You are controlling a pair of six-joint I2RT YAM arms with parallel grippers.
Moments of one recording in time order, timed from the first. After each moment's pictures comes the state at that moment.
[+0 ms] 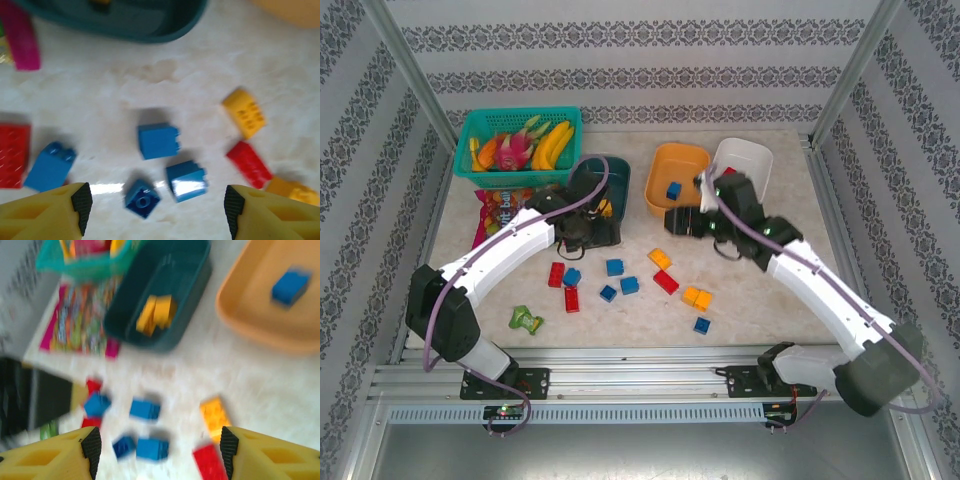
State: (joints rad) left arm -0.56 1.55 1.33 -0.97 0.00 -0.69; right arm 0.52 1.18 1.01 -0.53 -0.26 0.45
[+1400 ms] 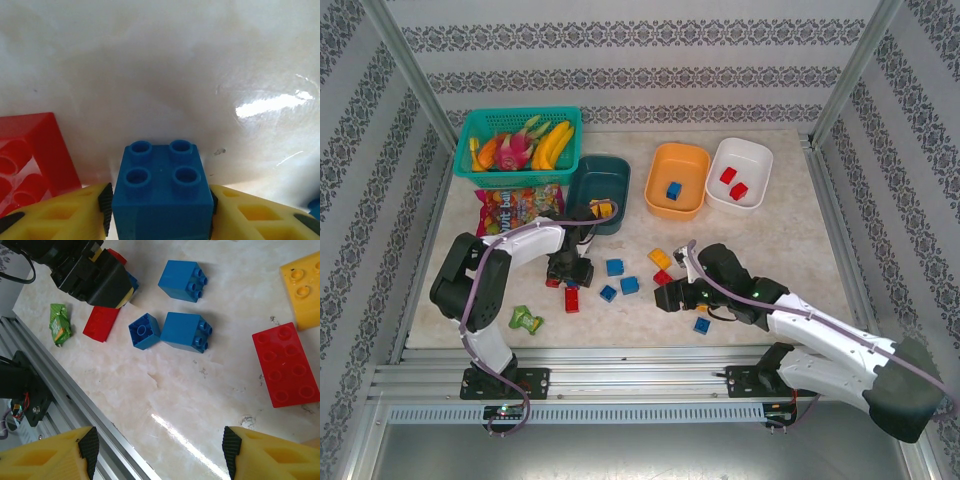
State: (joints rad) left arm -0.44 1.76 1.08 -0.90 0.03 -0.24; right arm 0.74 0.99 0.55 -0.30 -0.35 0.50
